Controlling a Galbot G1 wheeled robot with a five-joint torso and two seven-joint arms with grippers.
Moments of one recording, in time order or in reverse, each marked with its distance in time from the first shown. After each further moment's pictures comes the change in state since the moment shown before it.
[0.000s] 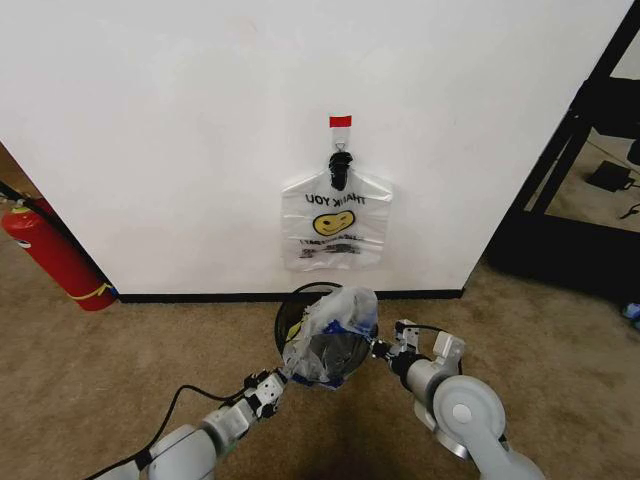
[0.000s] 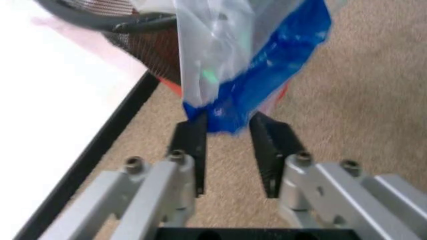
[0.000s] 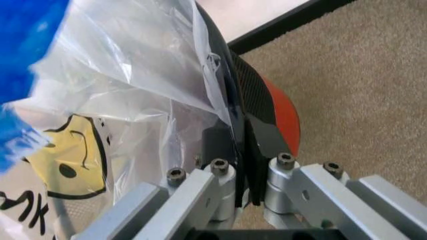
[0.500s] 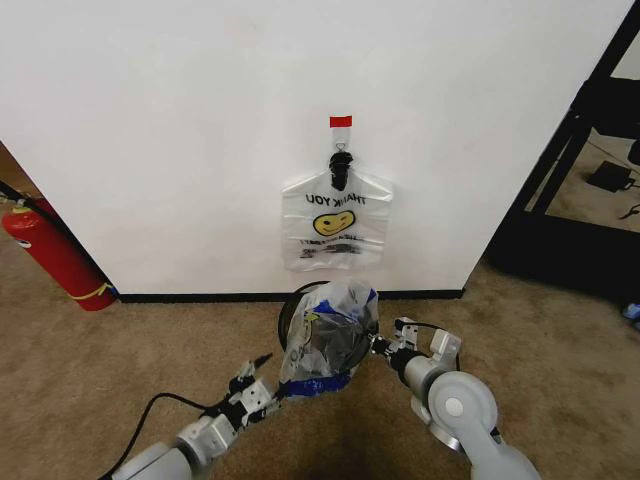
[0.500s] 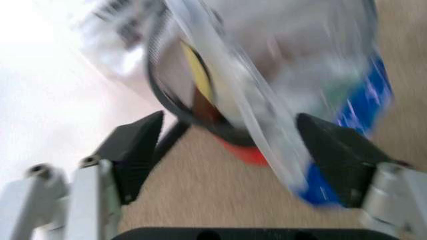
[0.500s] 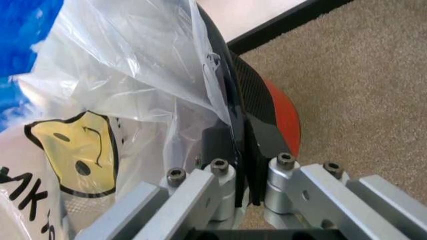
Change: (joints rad) left arm 0.091 0.031 -0.157 -0.180 -0.075 -0.022 -0.055; right arm 0.007 0.016 -0.003 -0.032 -0.033 0.012 -0.016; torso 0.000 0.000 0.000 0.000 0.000
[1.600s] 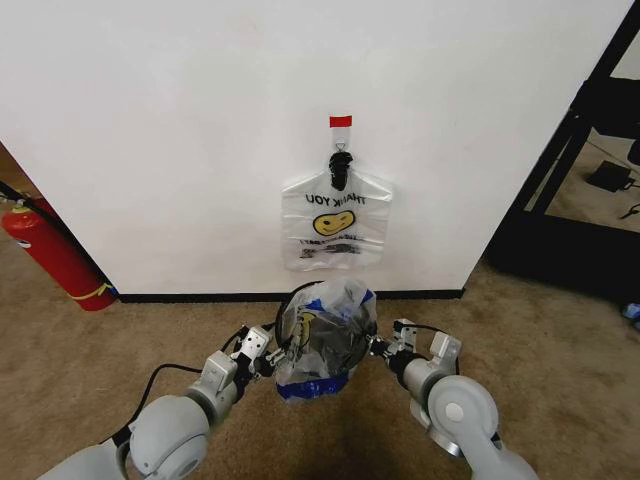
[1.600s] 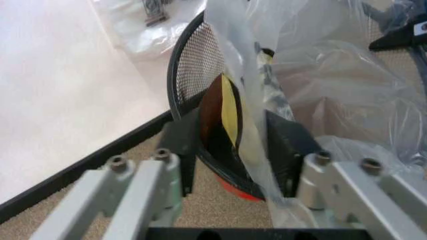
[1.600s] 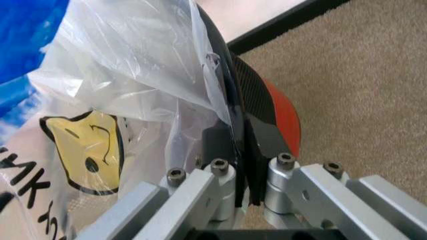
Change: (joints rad) left arm -0.179 -0.055 0.057 0.032 -0.393 0.102 -0.106; right arm -0.027 0.010 -0.001 0.025 -0.005 0.005 -0.009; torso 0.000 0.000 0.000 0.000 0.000
